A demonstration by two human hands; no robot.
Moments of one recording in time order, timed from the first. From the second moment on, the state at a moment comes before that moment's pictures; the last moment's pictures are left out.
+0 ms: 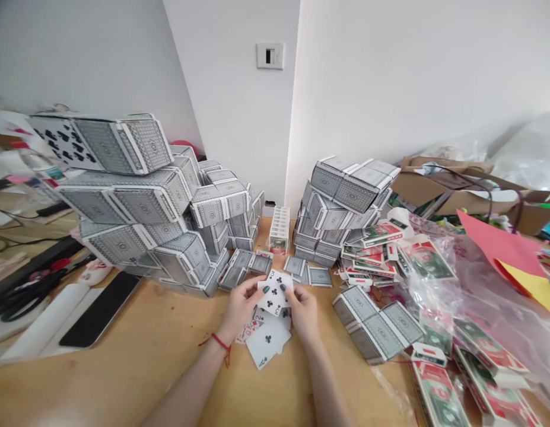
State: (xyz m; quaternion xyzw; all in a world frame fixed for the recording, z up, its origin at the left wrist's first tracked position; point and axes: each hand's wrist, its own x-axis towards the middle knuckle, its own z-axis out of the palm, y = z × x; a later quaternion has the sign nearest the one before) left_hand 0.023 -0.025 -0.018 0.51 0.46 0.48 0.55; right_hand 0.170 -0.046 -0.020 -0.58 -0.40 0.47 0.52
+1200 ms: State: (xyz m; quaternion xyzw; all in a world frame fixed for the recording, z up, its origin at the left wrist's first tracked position) left_hand 0.019 -0.019 -0.021 0.55 0.49 0.46 0.50; right_hand 0.176 -0.045 -0.029 -0.55 -0.48 0.50 0.47
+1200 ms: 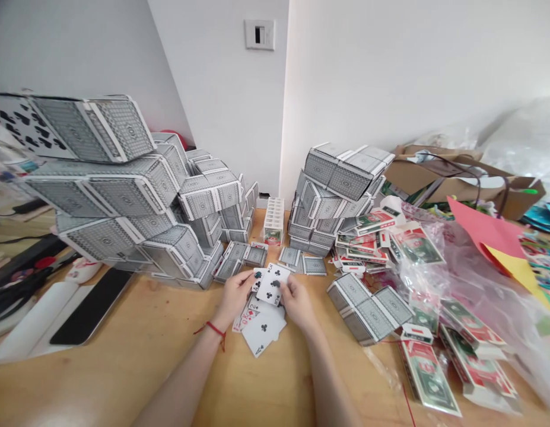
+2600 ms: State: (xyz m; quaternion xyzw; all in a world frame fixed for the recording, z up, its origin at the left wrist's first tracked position) left_hand 0.015 -0.015 -0.025 0.61 0.43 0.42 0.52; right_hand 0.176 -0.045 -0.028 -0.56 -0.49 0.47 0.48
